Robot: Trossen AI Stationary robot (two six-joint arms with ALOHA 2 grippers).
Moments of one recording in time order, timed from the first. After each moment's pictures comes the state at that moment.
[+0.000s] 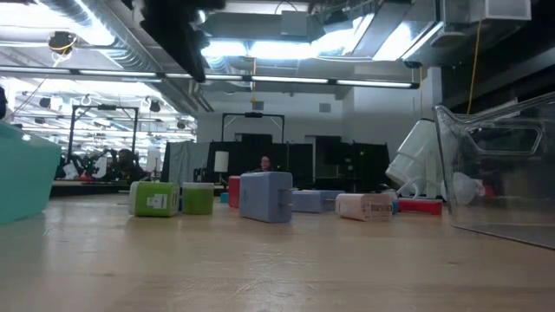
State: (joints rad) left arm -0.02 1.38 1.19 -0.89 -0.04 0.03; right arm 0.07 0.44 0.69 0.60 0.70 -0.19
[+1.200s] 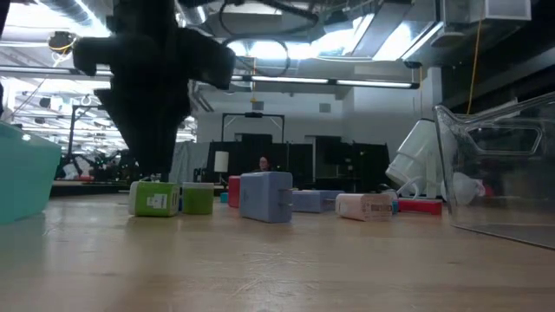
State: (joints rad) left arm -0.30 1.78 1.19 -0.85 -0.14 -0.50; right arm 0.07 0.48 1.06 -0.03 0.61 -0.09
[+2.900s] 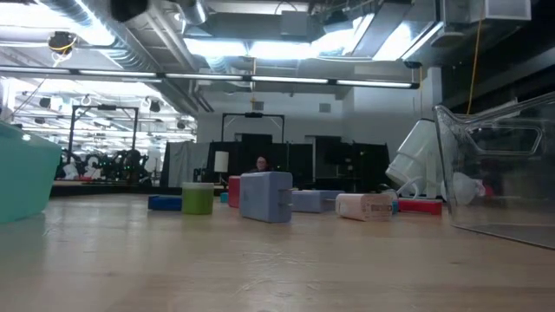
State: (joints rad) left arm -0.52 1.14 0.94 -0.41 -0.61 -0.94; right arm 0.07 0.49 1.06 0.00 0.58 -0.08
